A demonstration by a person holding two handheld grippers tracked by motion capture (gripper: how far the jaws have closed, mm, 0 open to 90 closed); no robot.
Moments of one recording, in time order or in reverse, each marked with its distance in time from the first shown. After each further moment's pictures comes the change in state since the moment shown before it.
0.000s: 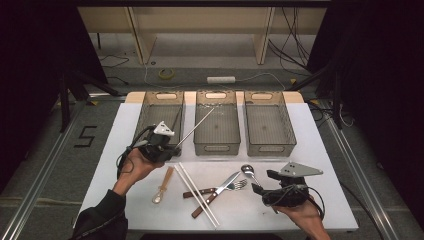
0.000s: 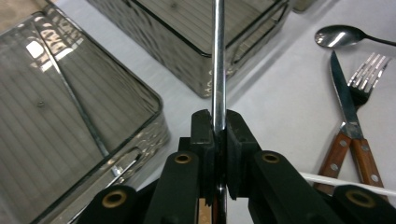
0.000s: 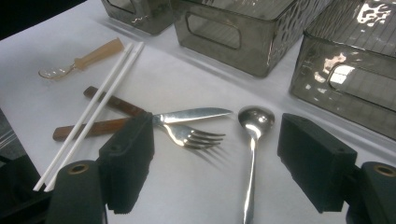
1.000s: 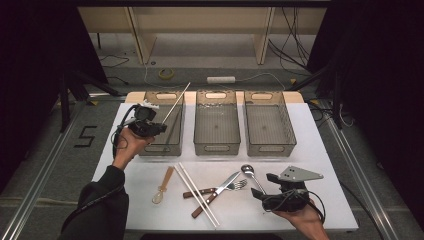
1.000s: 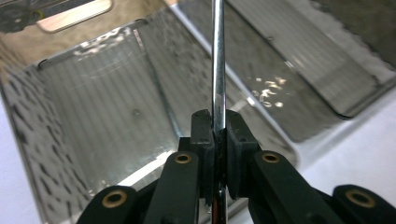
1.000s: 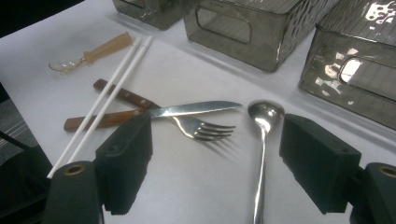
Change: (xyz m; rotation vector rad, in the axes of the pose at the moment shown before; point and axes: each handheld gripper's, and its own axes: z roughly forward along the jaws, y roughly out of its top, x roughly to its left) left arm 0.075 0.020 0.007 -0.032 0.132 -0.197; right arm 0.007 -0.005 -0.004 0.006 0.016 -0.013
